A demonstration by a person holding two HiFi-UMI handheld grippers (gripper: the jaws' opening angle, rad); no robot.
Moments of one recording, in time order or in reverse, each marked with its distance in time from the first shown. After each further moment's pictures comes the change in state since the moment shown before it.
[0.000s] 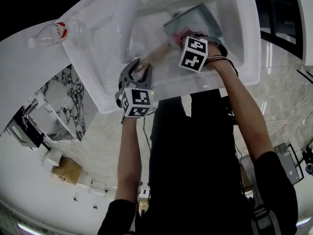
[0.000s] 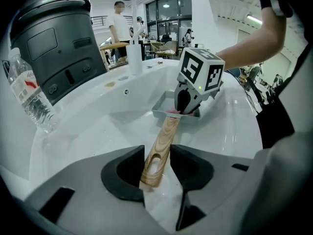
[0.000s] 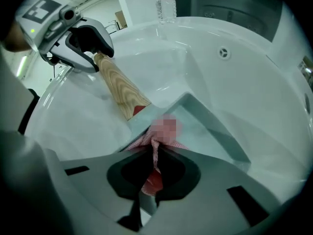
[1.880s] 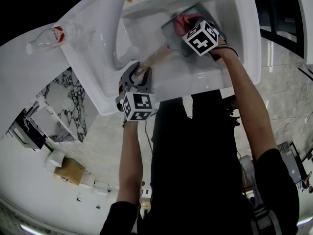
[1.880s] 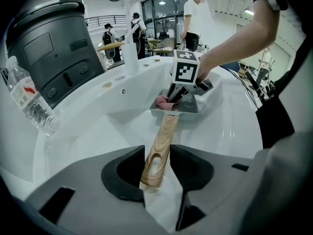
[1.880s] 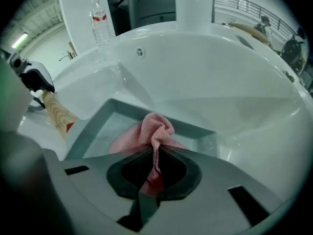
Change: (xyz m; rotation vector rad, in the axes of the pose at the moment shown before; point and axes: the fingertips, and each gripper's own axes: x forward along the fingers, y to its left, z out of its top) left arm -0.001 -0.009 -0.002 0.042 0.024 0.020; right arm -0.006 -0.091 -0.023 0.435 -0.182 -0.233
